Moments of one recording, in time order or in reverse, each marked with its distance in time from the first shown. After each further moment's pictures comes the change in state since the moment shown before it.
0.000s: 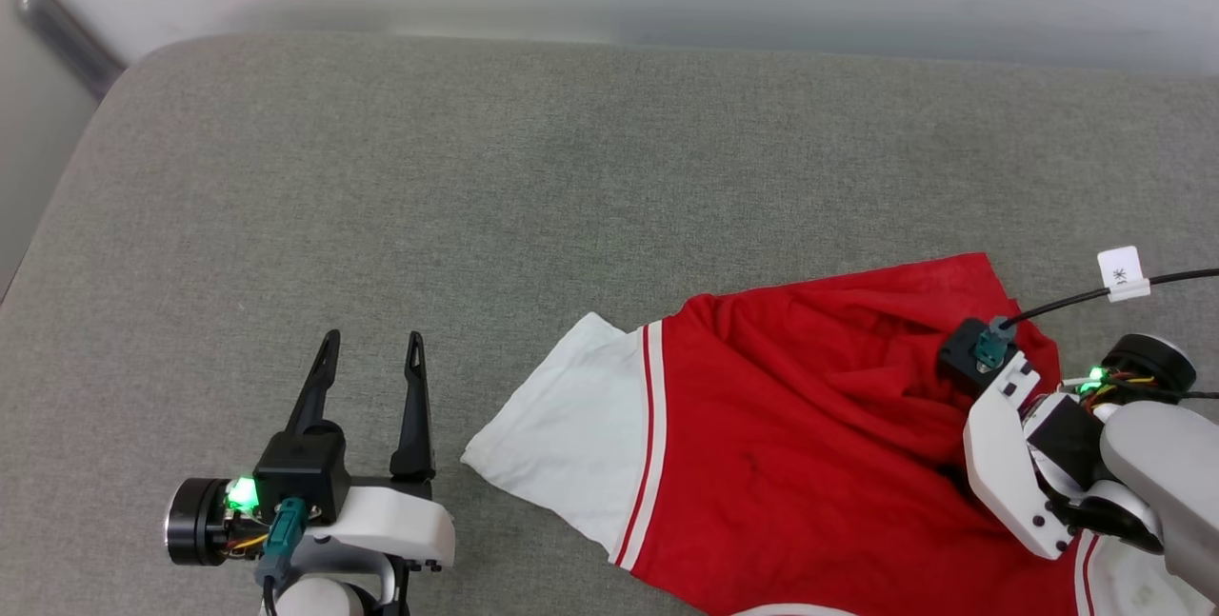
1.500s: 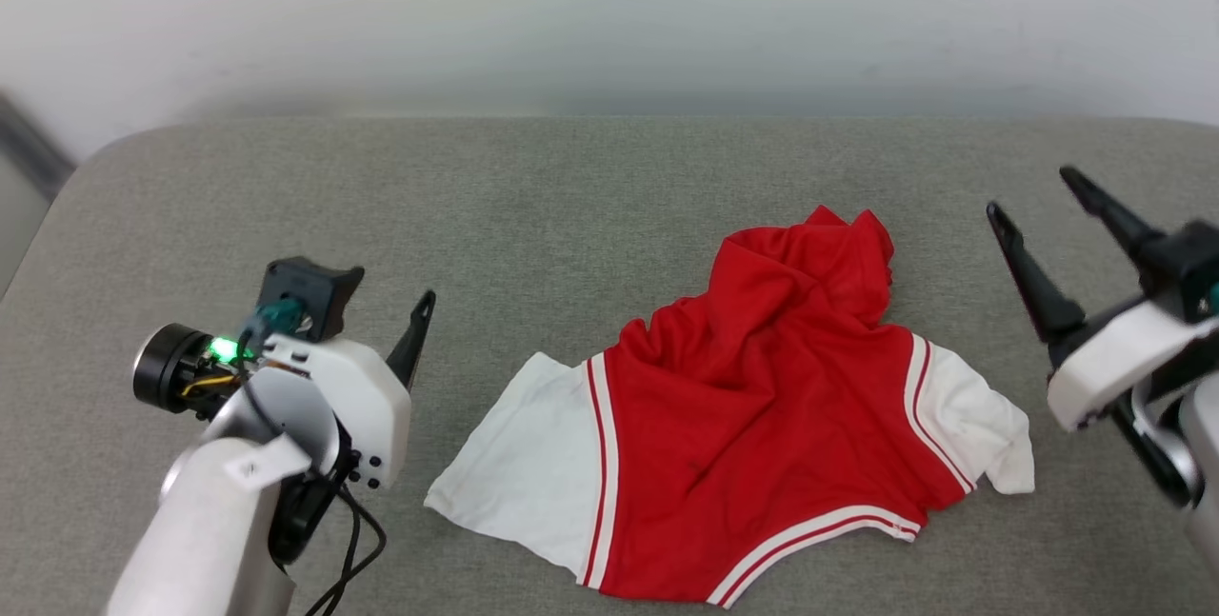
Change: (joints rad) left arm -0.235 0.194 -0.070 0.036 -0.124 -0.229 0.480; right arm 0.218 0.162 -0.768 0.047 -0.405 0.000 -0.820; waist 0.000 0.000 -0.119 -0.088
